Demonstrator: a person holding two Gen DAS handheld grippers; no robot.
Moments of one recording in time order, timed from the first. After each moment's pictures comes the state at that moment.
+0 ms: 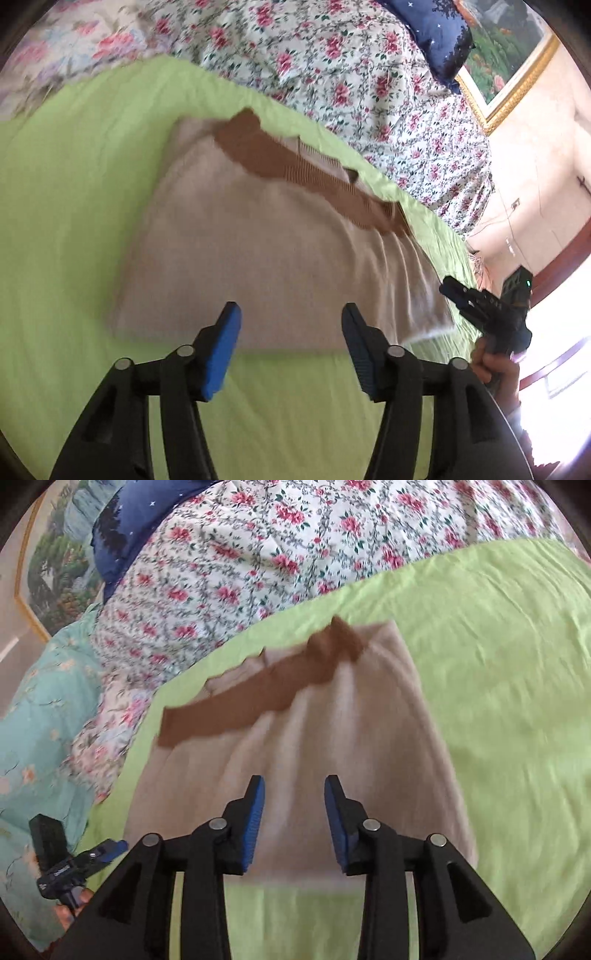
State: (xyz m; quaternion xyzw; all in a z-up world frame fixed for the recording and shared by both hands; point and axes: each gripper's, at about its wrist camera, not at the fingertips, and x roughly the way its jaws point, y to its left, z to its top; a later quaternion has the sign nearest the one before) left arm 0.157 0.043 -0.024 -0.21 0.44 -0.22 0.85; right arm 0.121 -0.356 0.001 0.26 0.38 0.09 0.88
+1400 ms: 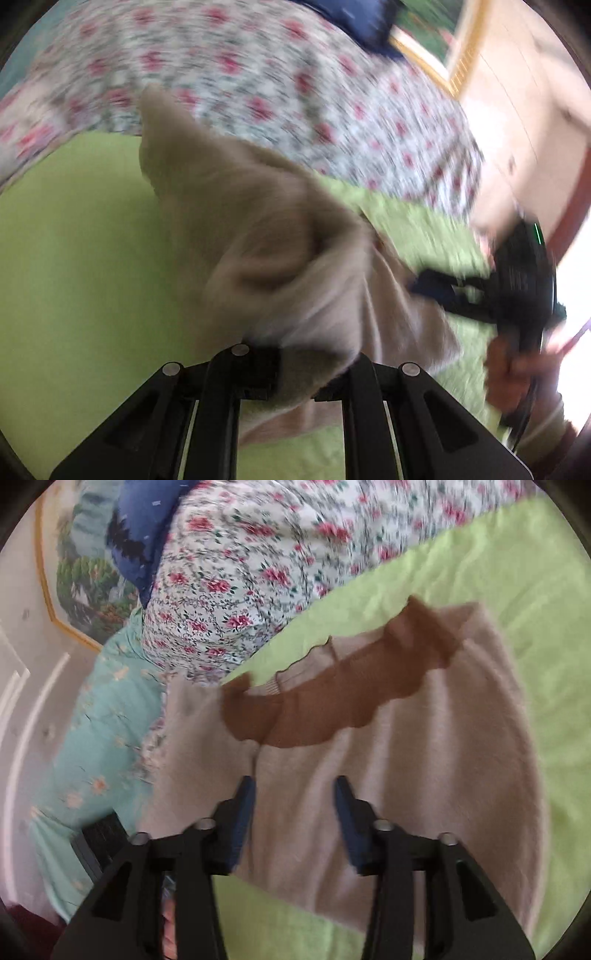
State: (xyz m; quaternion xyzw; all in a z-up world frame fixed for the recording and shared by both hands) left arm 0.199 -0.111 0.010 -0.07 0.37 -0.24 0.89; right arm 0.207 -0.360 0.008 0.36 0.41 0.24 0.80
